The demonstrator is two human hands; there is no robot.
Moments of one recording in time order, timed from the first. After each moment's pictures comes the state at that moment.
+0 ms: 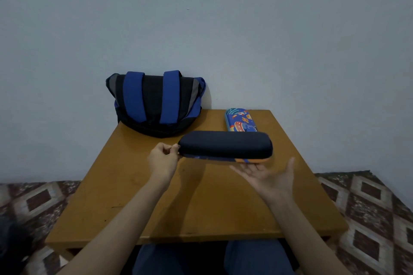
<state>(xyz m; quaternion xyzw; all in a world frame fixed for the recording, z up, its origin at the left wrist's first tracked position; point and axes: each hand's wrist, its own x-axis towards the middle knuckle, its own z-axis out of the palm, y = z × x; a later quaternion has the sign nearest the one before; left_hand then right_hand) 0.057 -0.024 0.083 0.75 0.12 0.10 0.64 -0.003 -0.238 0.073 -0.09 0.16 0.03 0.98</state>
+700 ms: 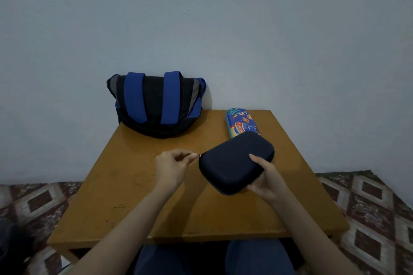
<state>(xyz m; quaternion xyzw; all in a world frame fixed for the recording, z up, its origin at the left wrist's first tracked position) 0.036 -0.031 0.090 0.85 0.00 0.10 0.52 0.003 -0.236 0.077 -0.39 0.19 0.07 0.90</state>
